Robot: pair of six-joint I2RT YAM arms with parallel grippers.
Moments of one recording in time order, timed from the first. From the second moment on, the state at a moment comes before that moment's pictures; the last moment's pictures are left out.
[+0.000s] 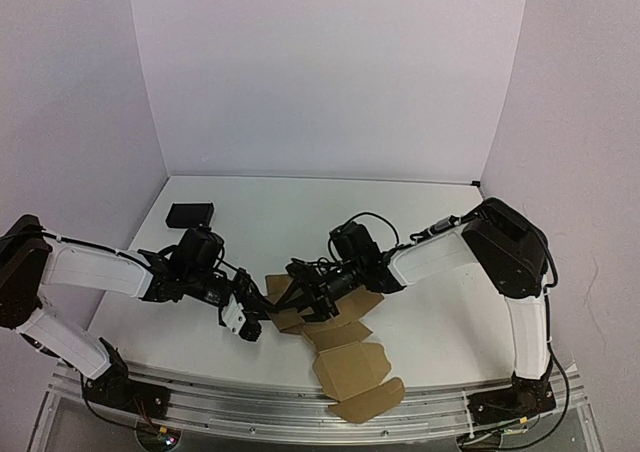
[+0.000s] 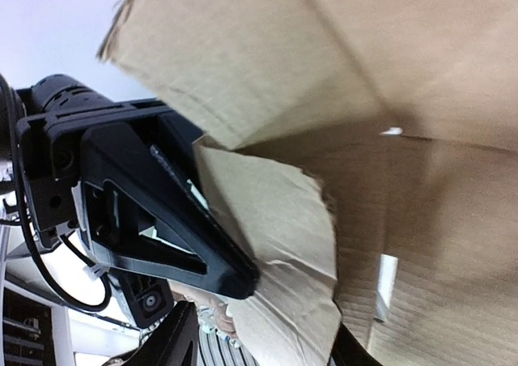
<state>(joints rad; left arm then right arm) -0.76 1.42 0.60 0.09 0.68 1.60 0.88 2.14 1.22 0.34 -1.09 1.21</state>
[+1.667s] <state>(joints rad) -0.81 1.52 0.62 0.14 0.50 1.31 0.86 1.43 0.69 -0.65 -0.47 1.42</state>
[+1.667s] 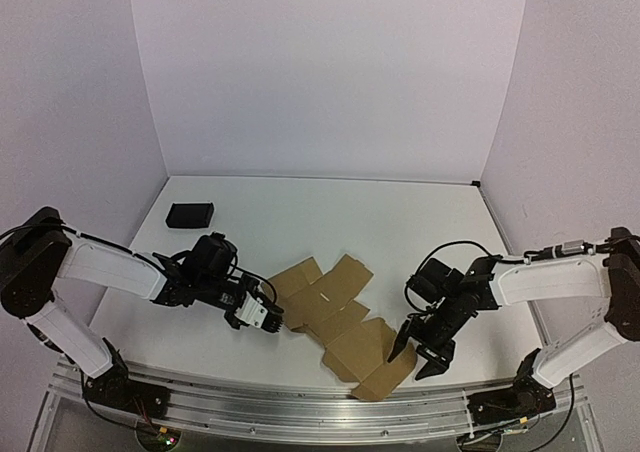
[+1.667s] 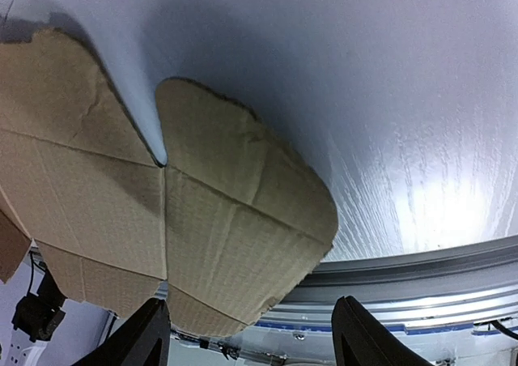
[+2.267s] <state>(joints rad) -0.83 1.53 0.62 0.16 0.44 1.19 0.86 1.45 0.57 -0.38 -0.49 1.54</state>
